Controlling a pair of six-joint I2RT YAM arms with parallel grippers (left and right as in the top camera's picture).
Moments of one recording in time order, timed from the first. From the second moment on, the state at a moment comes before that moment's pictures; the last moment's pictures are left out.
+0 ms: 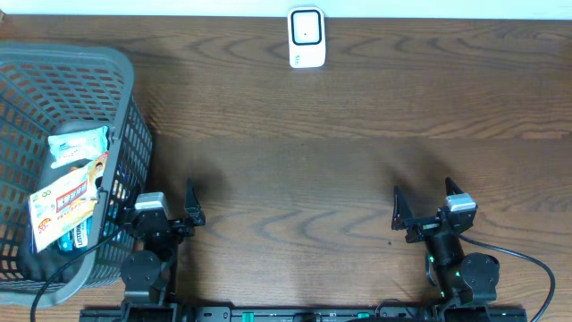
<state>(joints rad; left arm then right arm) -0.04 0.01 0.02 -0.11 -0.11 -0.07 0.06 0.01 0.01 -0.06 -0.13 0.10</state>
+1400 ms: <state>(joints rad) -0.04 0.24 0.50 -0.67 -0.09 -0.12 0.06 0.01 0.01 -0.06 -0.13 0.10</state>
